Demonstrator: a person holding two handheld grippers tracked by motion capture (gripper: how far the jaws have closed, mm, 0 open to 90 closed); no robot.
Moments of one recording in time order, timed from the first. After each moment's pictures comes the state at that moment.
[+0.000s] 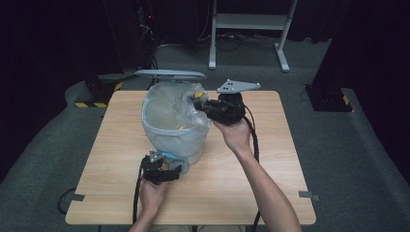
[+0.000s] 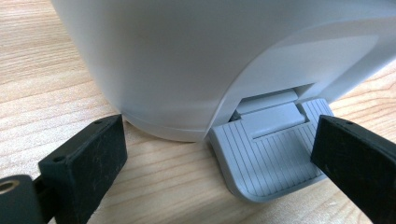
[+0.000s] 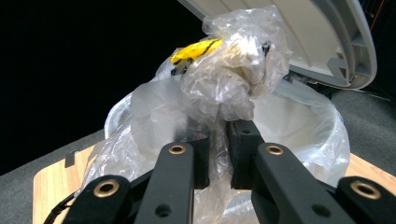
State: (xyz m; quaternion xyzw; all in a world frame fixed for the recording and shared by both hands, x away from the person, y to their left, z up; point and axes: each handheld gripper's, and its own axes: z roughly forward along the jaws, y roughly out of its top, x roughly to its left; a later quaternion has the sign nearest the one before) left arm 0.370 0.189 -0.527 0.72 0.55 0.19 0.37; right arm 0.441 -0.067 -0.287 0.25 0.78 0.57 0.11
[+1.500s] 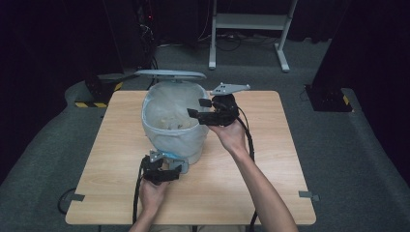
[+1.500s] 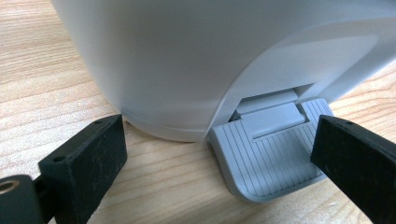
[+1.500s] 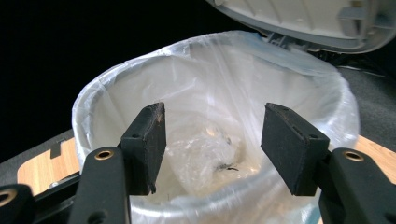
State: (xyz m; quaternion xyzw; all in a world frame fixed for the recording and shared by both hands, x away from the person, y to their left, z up) left arm 0.370 0.188 -0.528 0.72 0.56 0.19 0.38; right arm 0.452 -0.058 -0.307 0.28 0.79 0.54 0.11
